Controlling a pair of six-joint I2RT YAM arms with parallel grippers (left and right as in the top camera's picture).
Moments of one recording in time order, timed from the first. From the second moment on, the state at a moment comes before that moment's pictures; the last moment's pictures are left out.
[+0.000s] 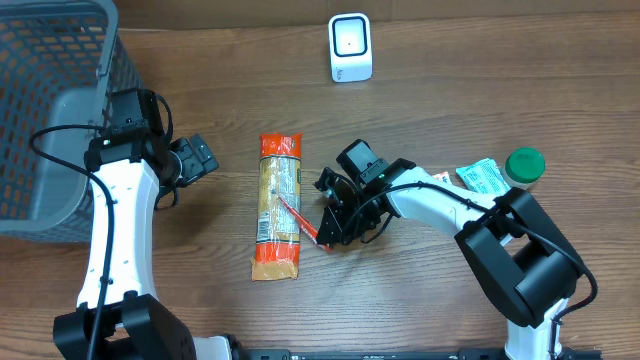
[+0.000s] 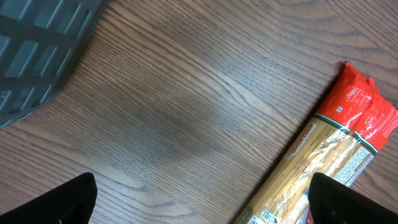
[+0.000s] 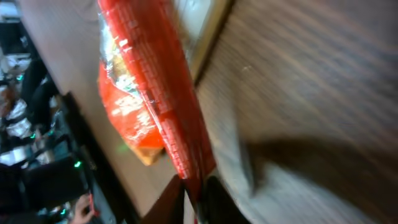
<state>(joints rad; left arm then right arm) 0.23 1.55 1.30 -1.01 -0.05 -0.36 0.69 2.01 1.21 -0.52 -0.73 0.28</state>
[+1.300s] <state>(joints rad) 0.23 1.55 1.30 -1.01 -0.05 -0.36 0.91 1.90 1.27 -0.65 -0.17 0.20</state>
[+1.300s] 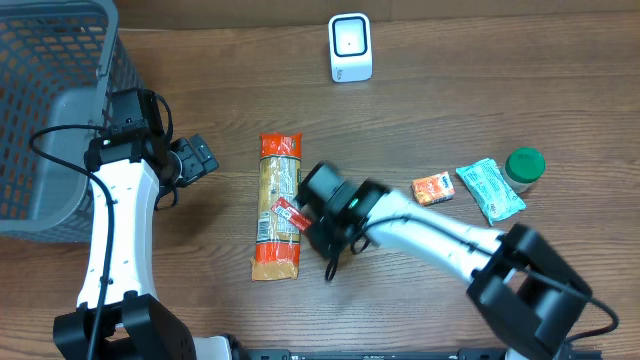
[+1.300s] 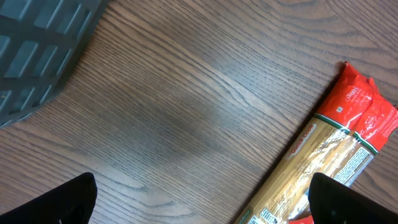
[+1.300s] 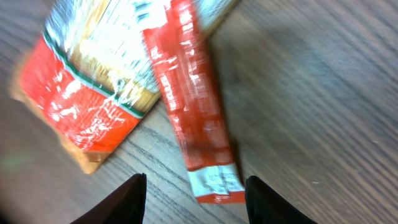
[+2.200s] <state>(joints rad) 0.23 1.55 1.30 -1.01 -0.05 -0.36 1.06 1.97 1.27 -0.59 0.22 0.20</state>
